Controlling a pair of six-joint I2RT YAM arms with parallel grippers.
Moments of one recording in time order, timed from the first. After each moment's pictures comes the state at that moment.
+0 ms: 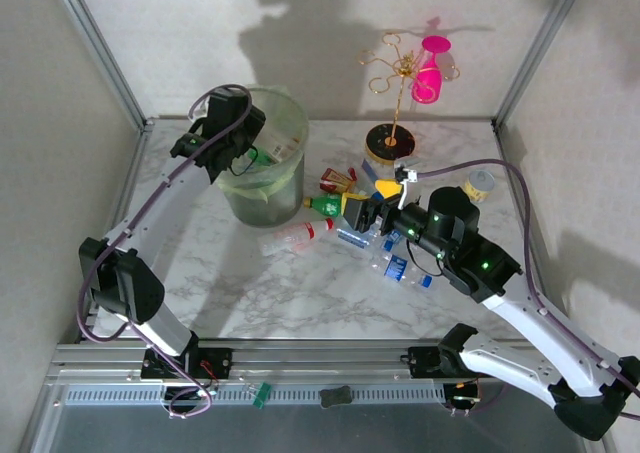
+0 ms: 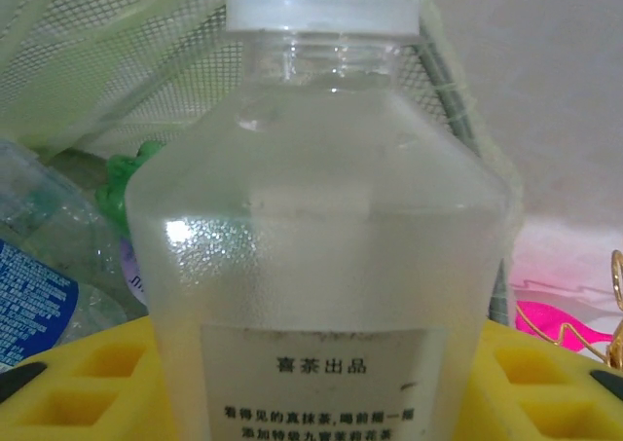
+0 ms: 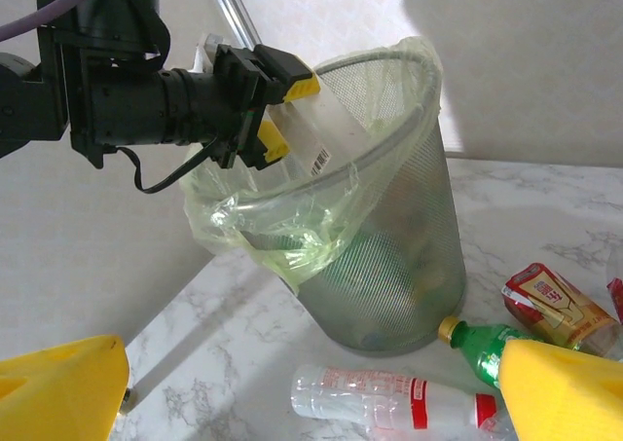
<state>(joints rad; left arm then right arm) -0.34 1.63 1.60 -0.55 -0.23 -1.21 0.77 0.87 0.98 -0.27 -0.05 0.39</state>
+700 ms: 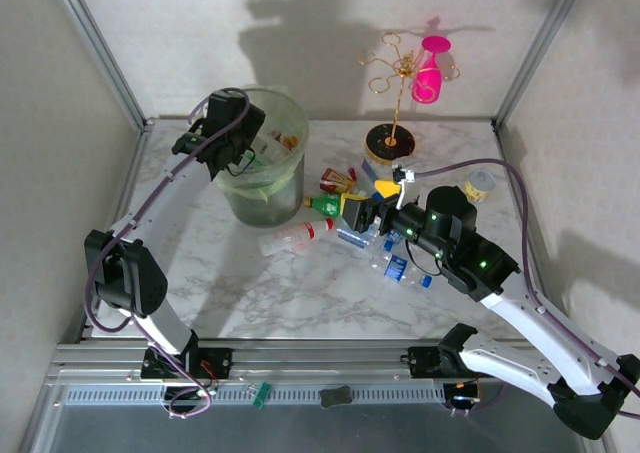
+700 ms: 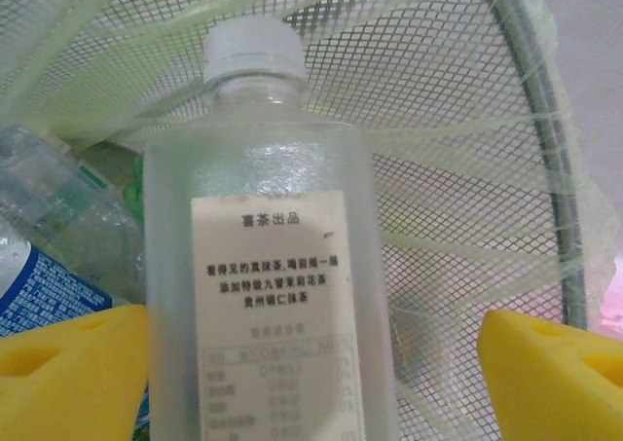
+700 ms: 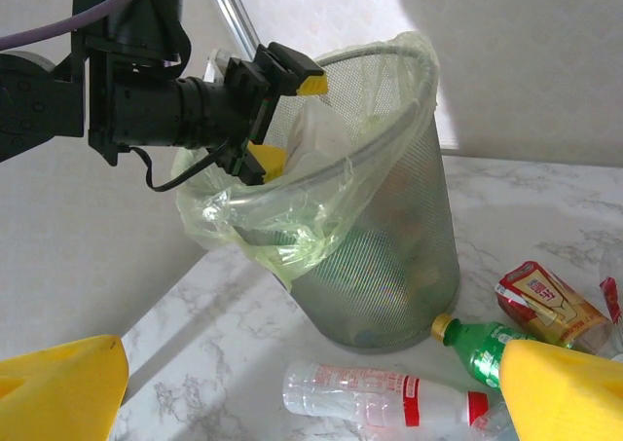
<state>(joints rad) -0.30 1.67 1.59 -0.56 -0.19 -1.24 0.77 0.88 0.98 -0.27 -0.04 0.38</state>
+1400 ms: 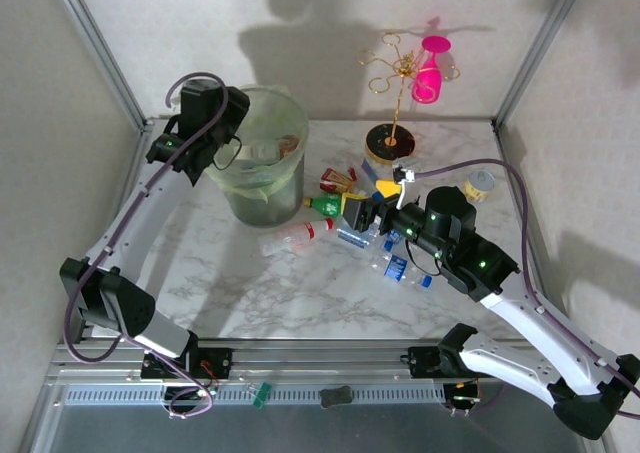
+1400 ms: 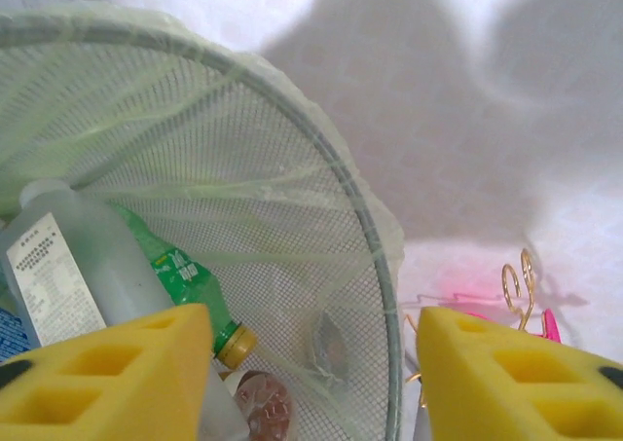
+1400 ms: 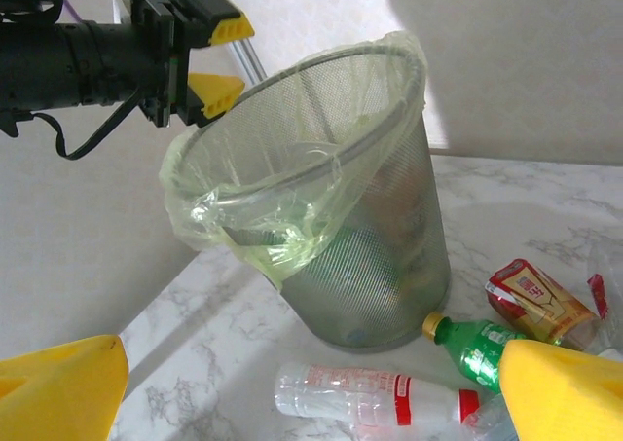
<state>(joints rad) -0.29 1.55 1.61 -0.50 -0.18 -1.12 0.77 0.87 0.97 -0.27 -0.02 0.38</state>
